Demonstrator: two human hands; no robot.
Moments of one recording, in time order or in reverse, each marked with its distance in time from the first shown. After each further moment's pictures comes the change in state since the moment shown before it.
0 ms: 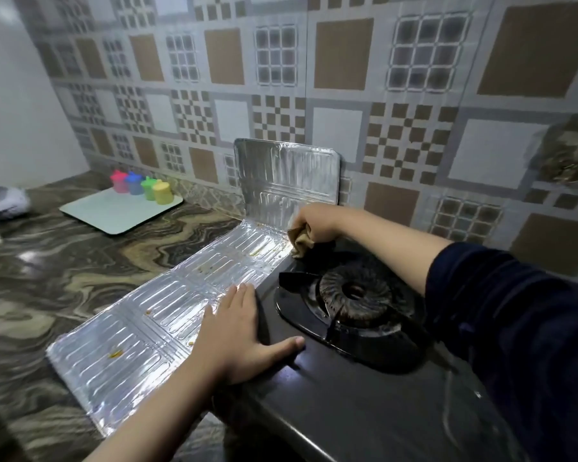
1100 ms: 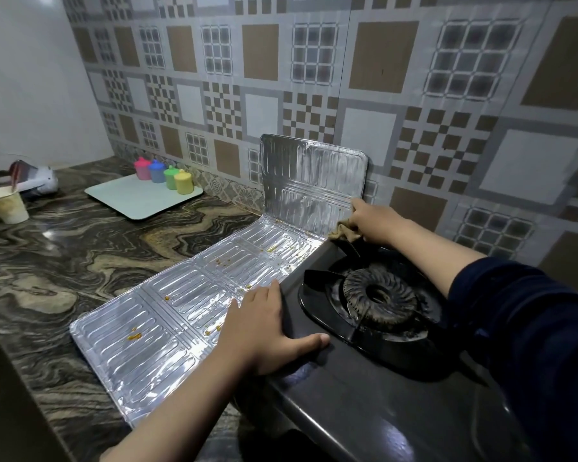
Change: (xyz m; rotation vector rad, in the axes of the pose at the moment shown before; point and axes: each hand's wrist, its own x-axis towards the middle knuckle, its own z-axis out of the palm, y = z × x) left_hand 0.003 -0.006 0.007 -0.031 0.058 0.018; right_hand -0.004 0.047 0.018 -0.401 0.114 0.169
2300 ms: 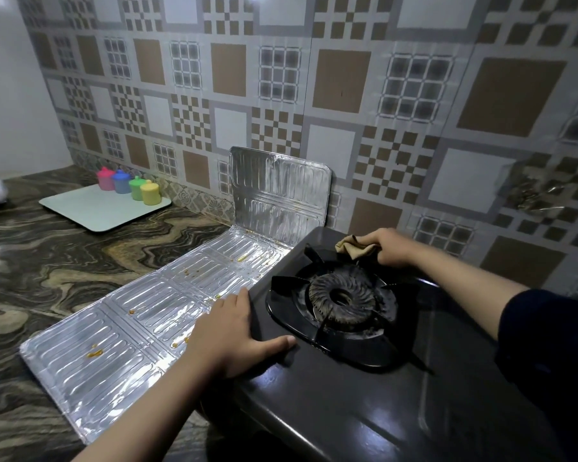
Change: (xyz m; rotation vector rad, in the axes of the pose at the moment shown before) left_hand -0.001 0.003 -0.004 -0.022 -0.003 0.000; right_hand -0.083 0.054 0.012 0.522 -0.072 0.188
